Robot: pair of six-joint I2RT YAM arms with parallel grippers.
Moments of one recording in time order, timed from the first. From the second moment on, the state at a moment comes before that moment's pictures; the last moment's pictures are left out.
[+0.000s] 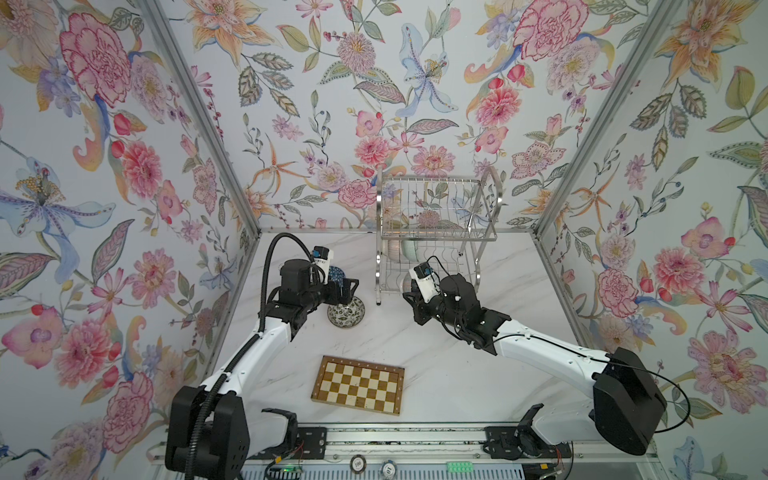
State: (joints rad) left arm -0.21 1.25 0.84 -0.12 0.36 -0.14; right arm 0.76 1.39 0.86 0.14 -0.07 0.14
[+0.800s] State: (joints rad) left arm -0.25 1.26 0.84 -0.12 0.38 -0.09; right arm 0.61 1.42 0.66 0.68 -0.13 0.54
